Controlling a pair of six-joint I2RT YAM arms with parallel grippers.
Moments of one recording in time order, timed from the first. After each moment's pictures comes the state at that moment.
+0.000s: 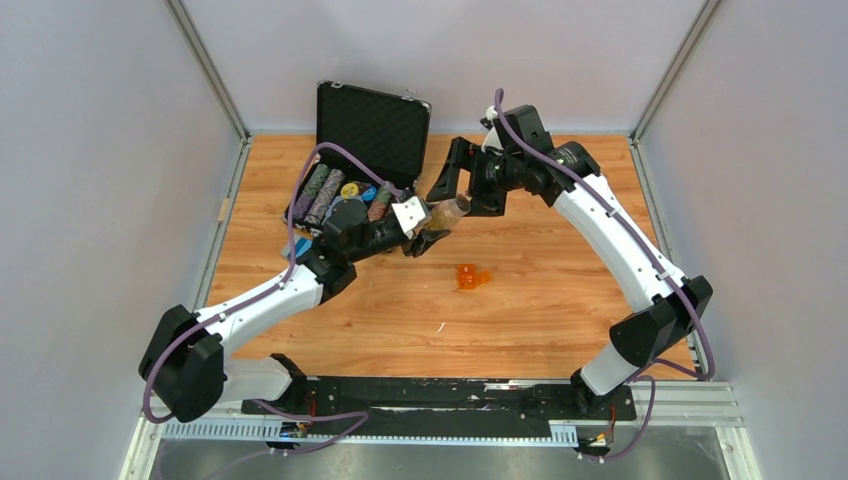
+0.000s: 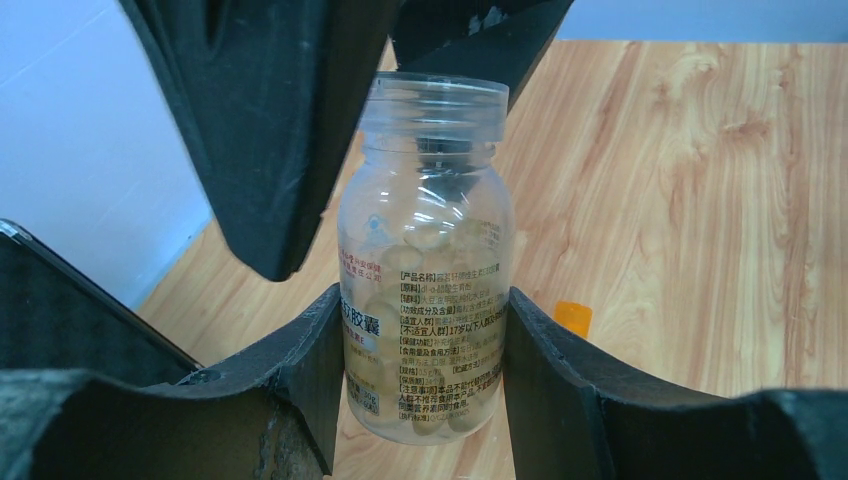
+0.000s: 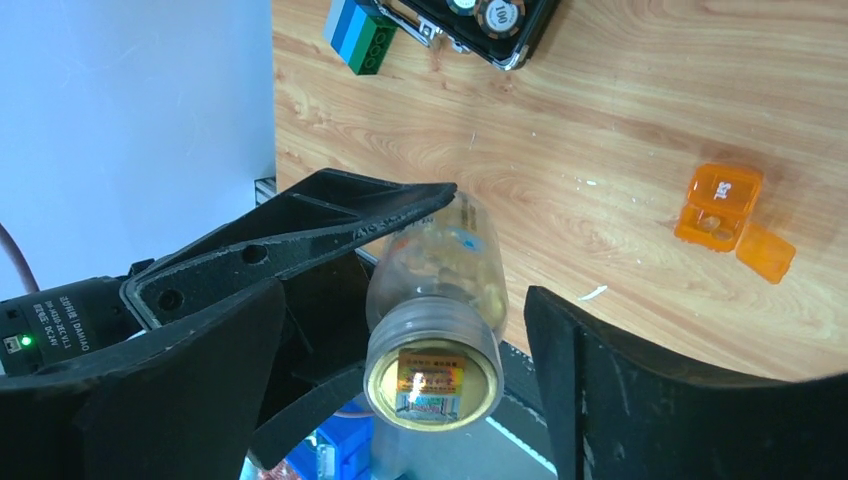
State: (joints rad) left arm -0.69 1.25 0.79 0.42 0.43 0.28; right arm 0.55 1.60 1.79 -0.96 -0.38 0.74
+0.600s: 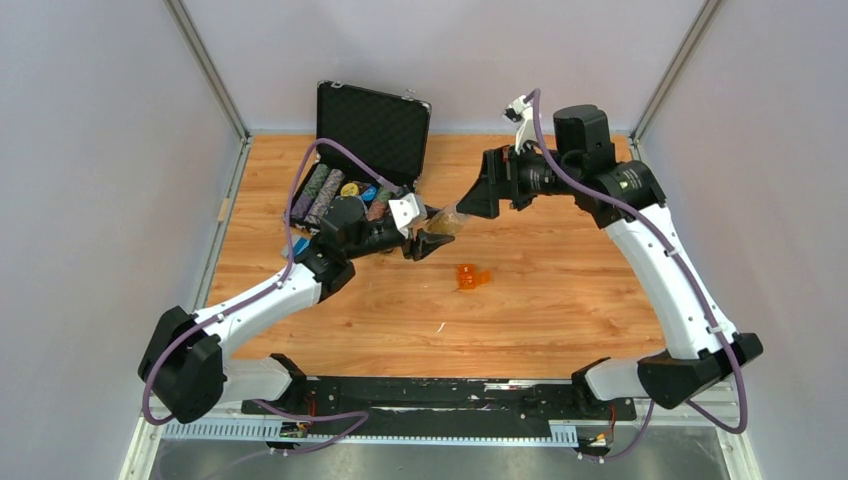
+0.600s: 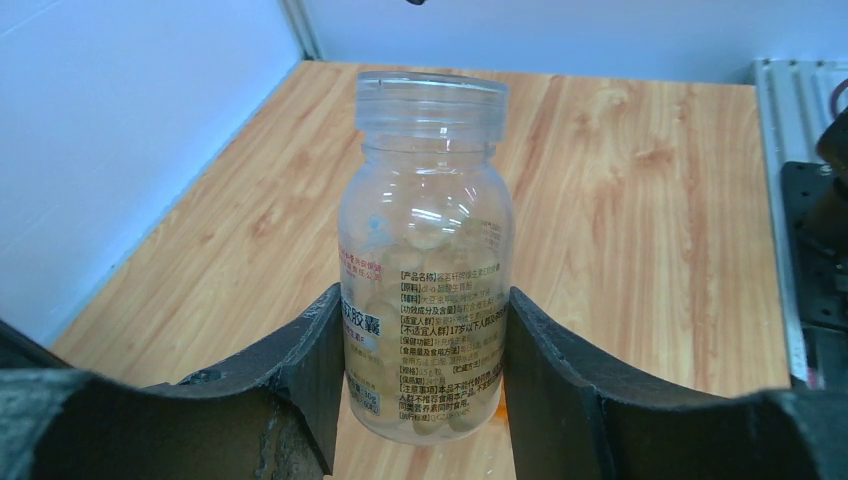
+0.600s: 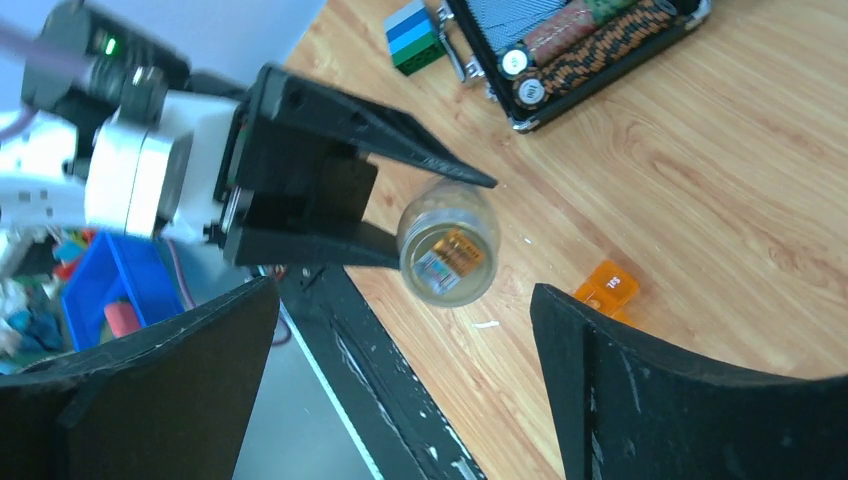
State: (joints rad) left arm -0.68 1.24 0.80 0.42 0.54 0.19; right arm 0.44 1.39 1.72 -0.90 -0.58 0.26
